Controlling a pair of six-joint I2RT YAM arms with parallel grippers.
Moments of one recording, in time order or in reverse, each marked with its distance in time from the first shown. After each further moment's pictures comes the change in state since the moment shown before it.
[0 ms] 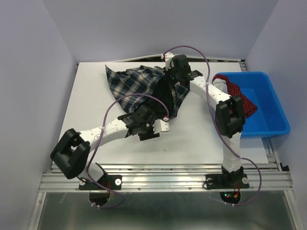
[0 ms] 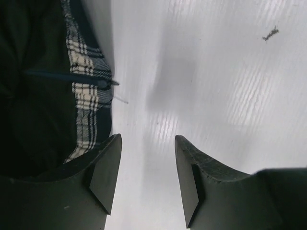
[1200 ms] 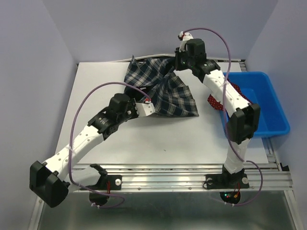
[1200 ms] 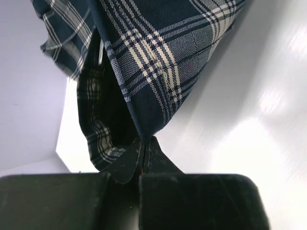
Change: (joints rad) left arm 0.148 -0.270 0.068 0.065 -0.214 0.111; right arm -0.077 -0.110 0.159 -0.089 0.078 0.273
